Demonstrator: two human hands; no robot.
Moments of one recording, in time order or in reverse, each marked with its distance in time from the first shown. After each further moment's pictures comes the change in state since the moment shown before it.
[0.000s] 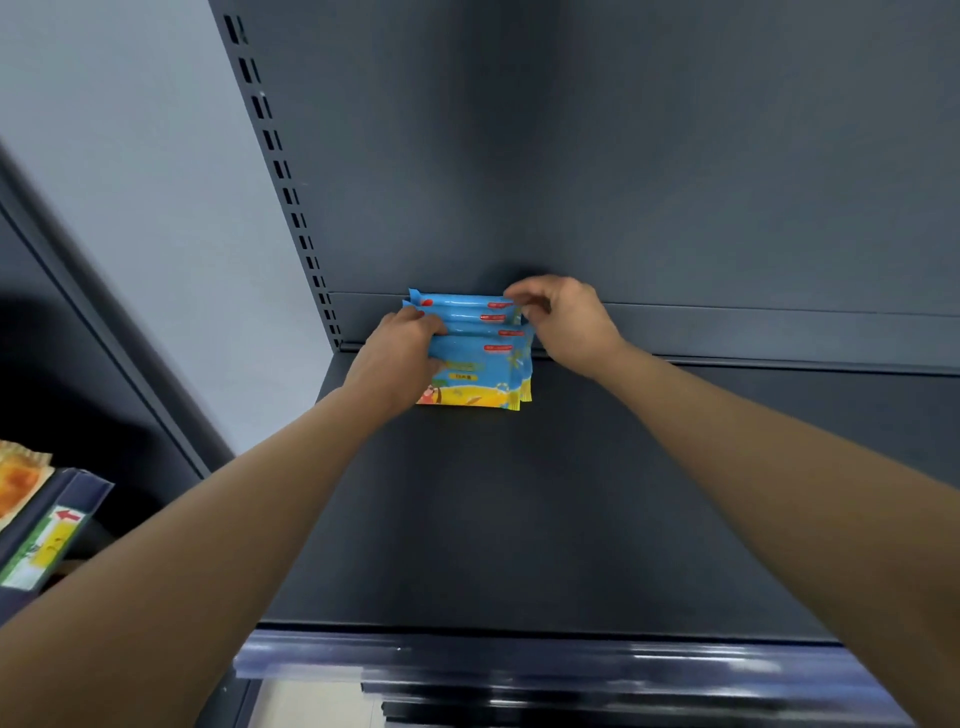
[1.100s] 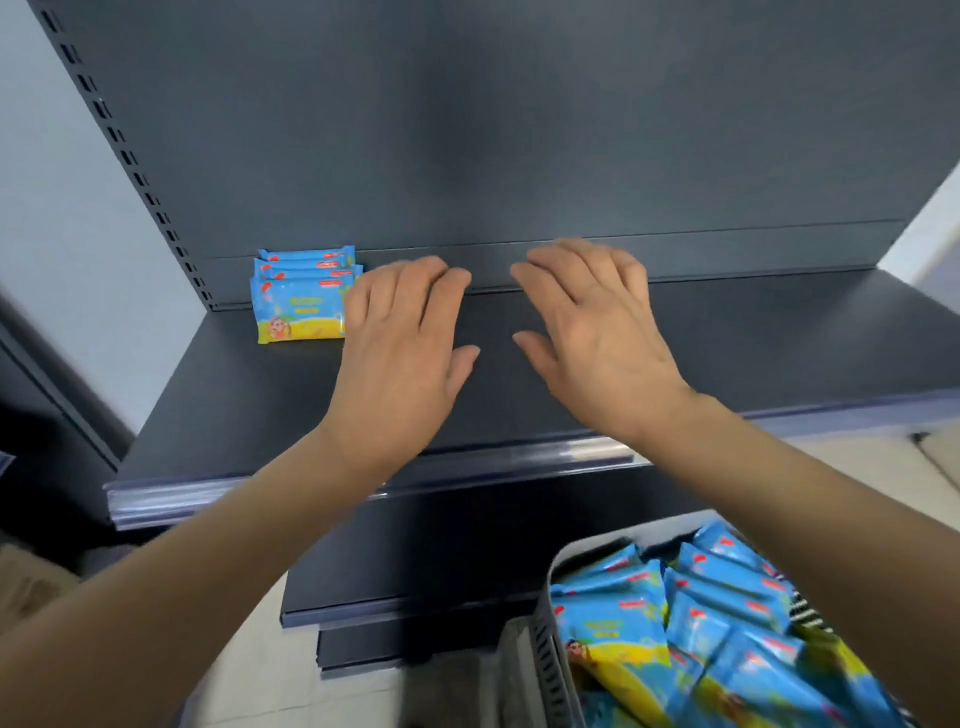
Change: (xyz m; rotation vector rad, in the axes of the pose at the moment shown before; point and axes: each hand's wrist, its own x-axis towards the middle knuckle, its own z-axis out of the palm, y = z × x) left_hand -0.211 0.259 -0.019 0.184 0.512 0.444; right_hand -0.302 -0.001 -0.170 -0.797 0.351 -0.347
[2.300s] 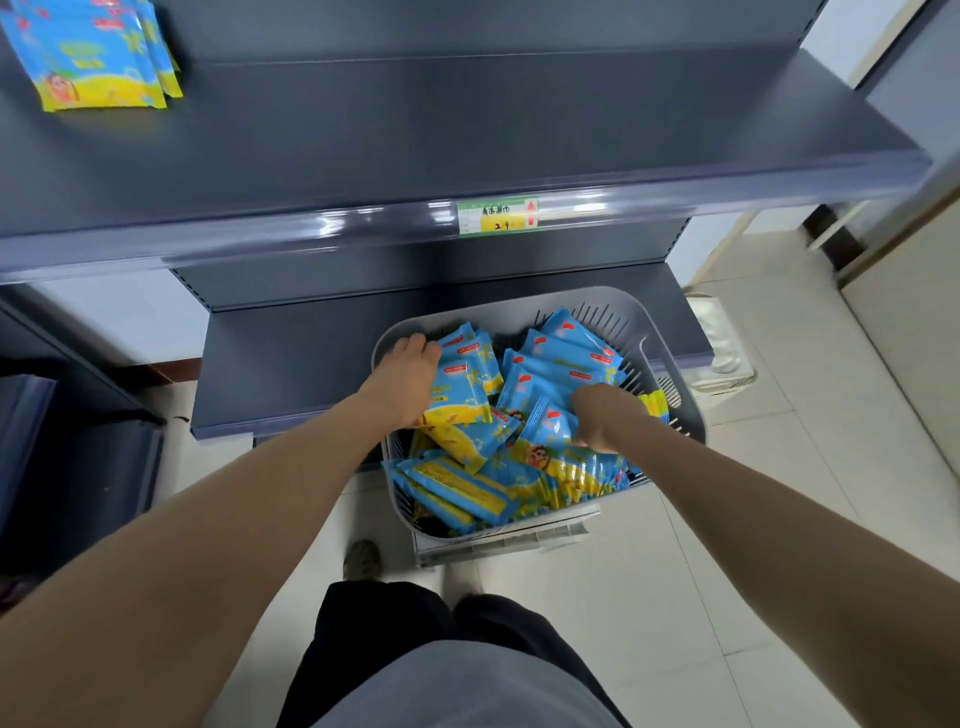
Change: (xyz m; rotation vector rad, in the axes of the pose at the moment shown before) left_hand -0.180 0.186 0.170 -0.064 -1.005 -0.045; right_hand -0.343 0.126 0.078 0.023 -1.221 0.408
